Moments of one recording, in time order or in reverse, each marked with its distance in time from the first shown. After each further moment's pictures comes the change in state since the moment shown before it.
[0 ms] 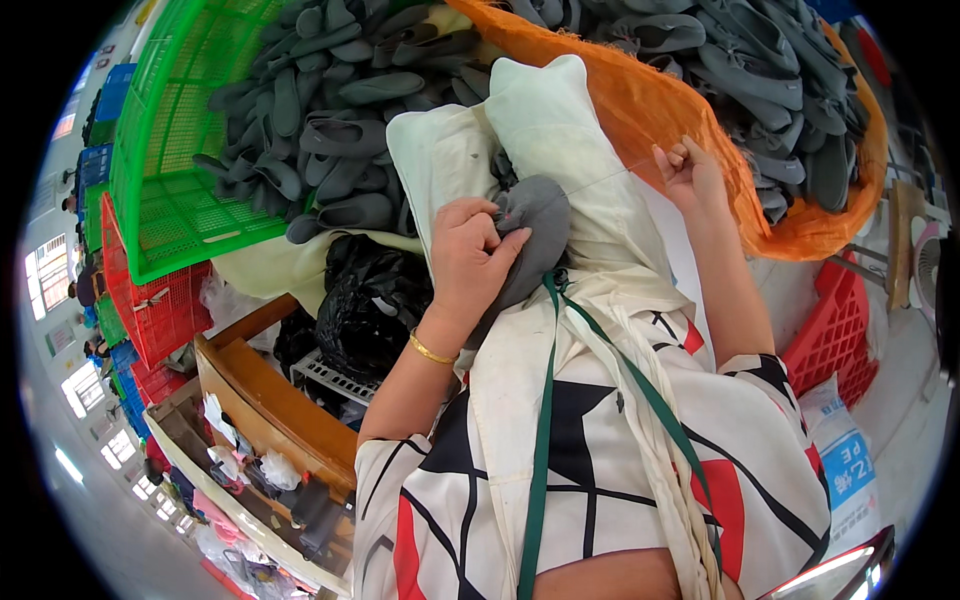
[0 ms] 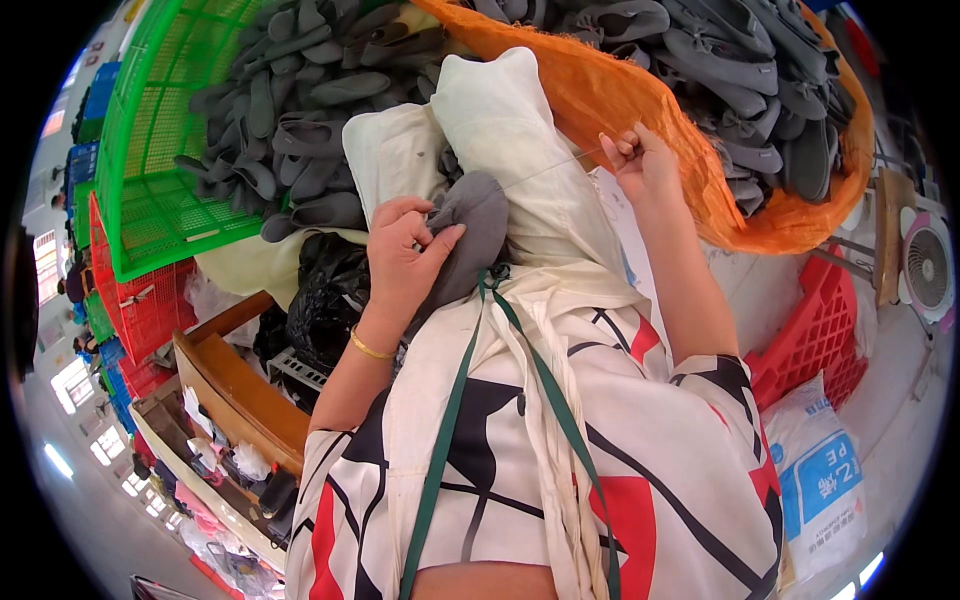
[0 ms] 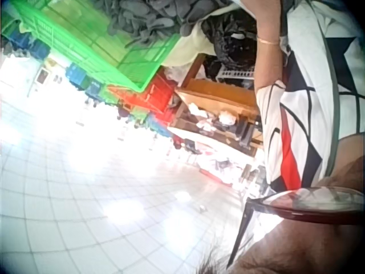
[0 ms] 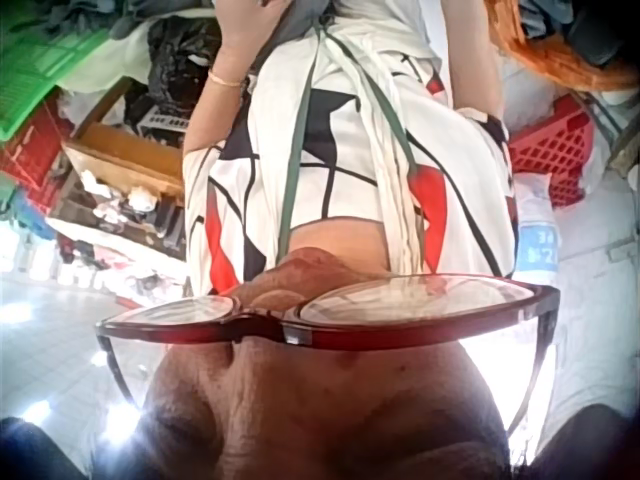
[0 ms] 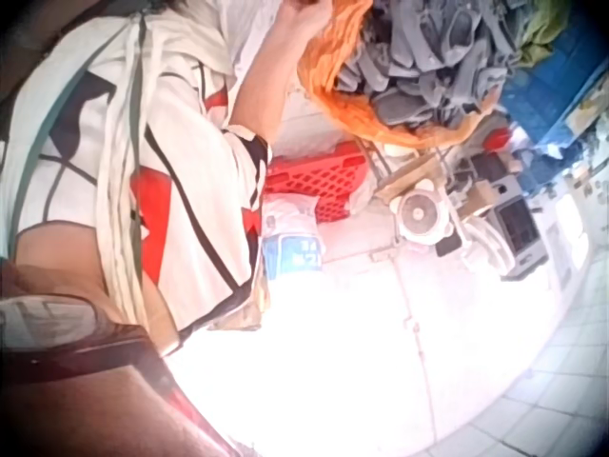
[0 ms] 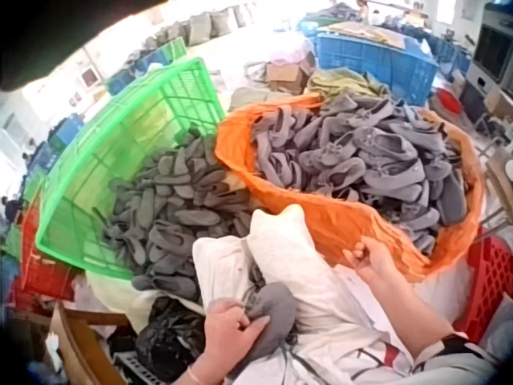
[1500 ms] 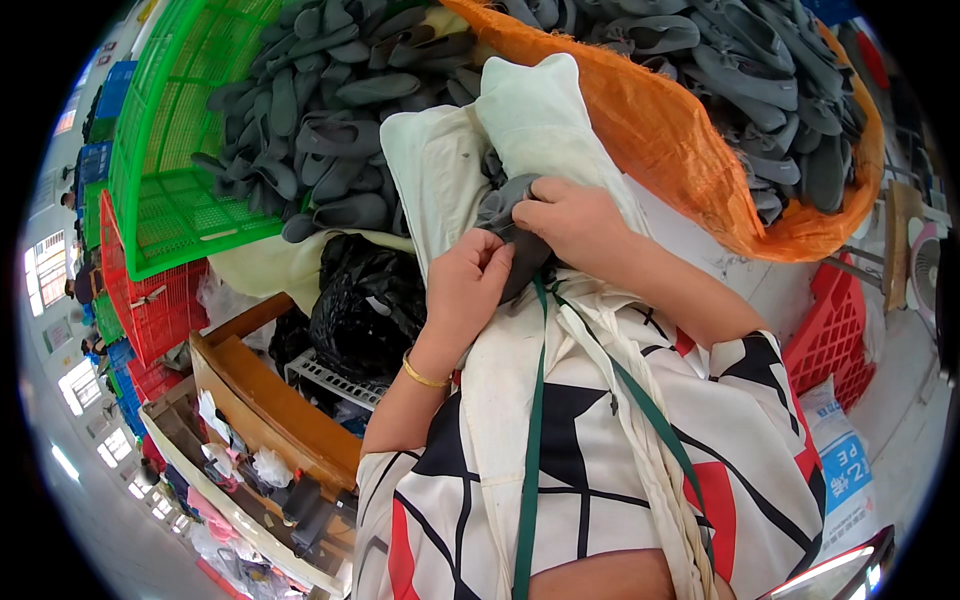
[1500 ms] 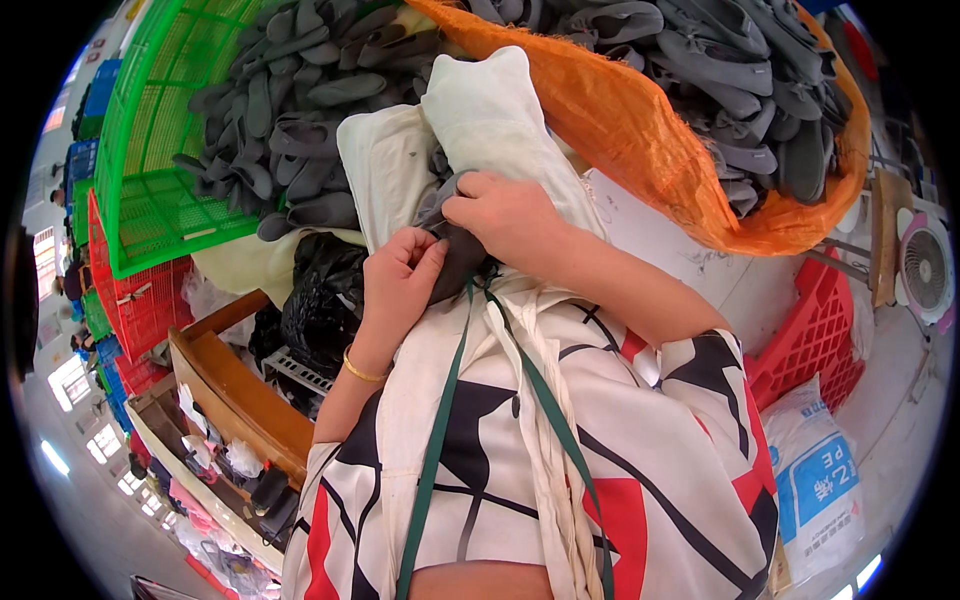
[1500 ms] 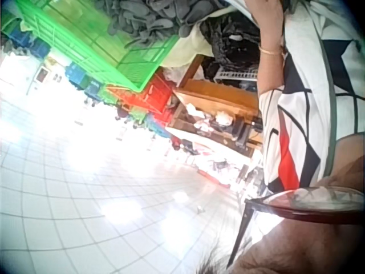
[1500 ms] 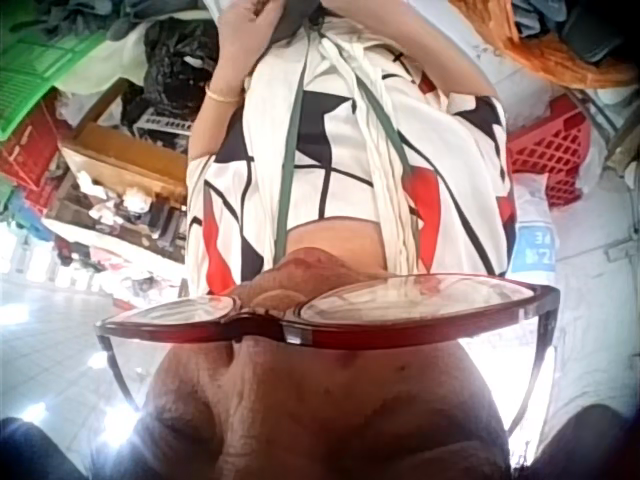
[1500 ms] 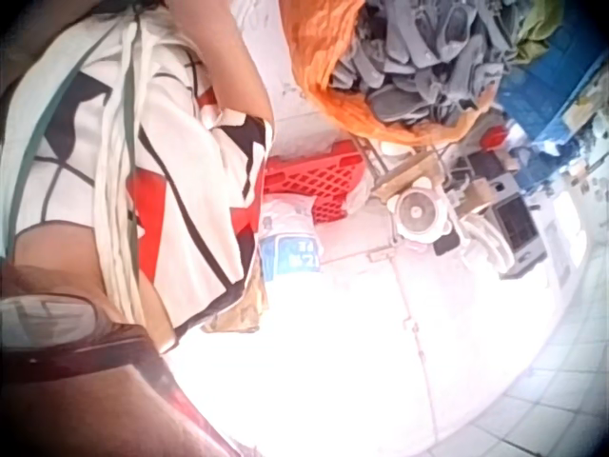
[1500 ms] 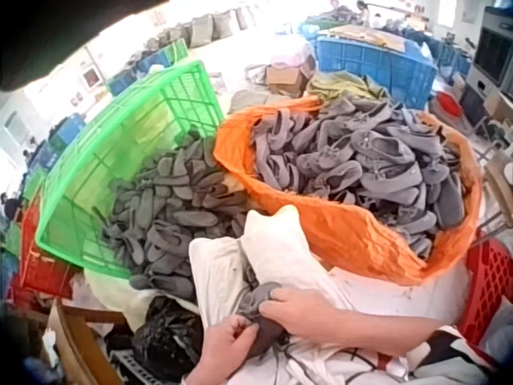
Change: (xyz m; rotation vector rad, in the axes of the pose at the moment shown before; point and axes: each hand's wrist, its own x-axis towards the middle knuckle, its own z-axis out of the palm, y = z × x) left_hand -0.023 0.028 -0.008 -0.112 -0.270 -0.443; right_hand -0.114 0.068 0.080 -1.633 -1.050 -1.055
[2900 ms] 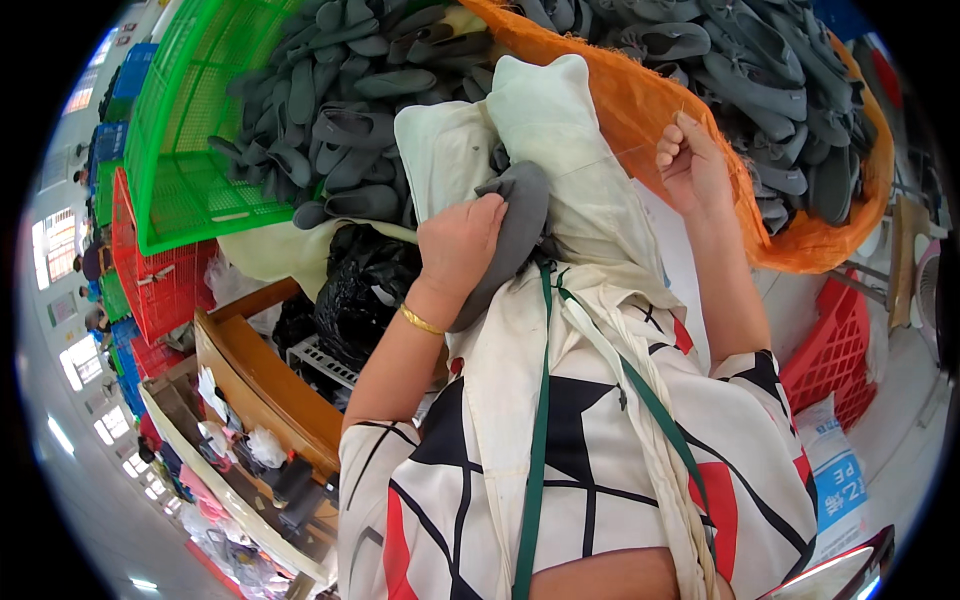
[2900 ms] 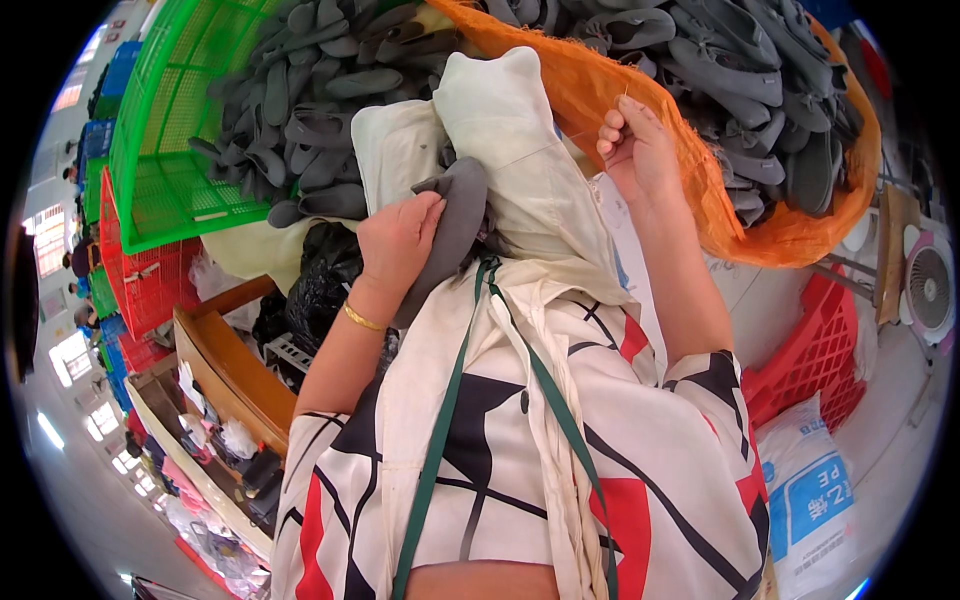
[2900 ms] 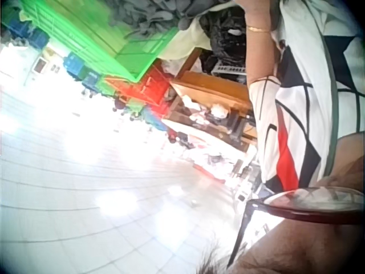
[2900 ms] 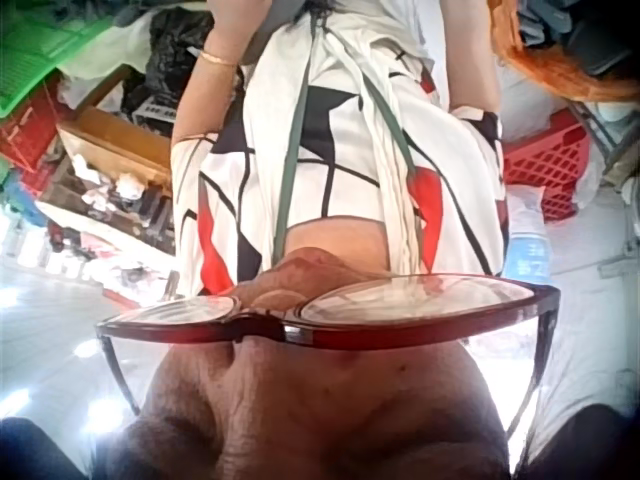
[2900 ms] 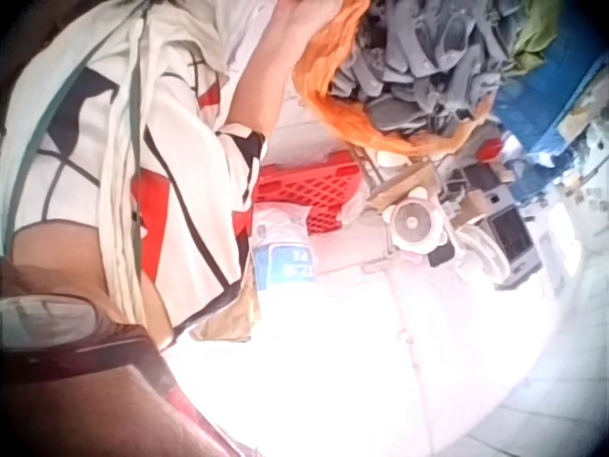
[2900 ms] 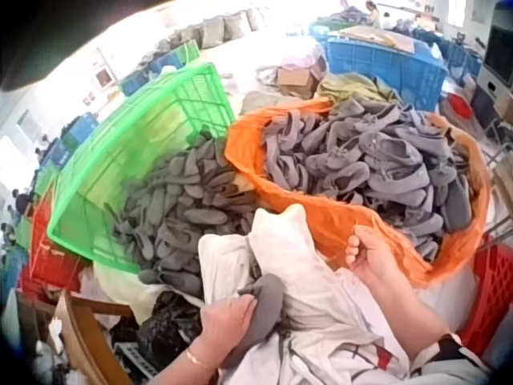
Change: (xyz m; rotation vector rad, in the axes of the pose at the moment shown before) left_hand 0.033 -0.024 0.003 0.637 0.302 0.525; right_hand -0.034 0.097 -0.063 1.653 0.743 0.735
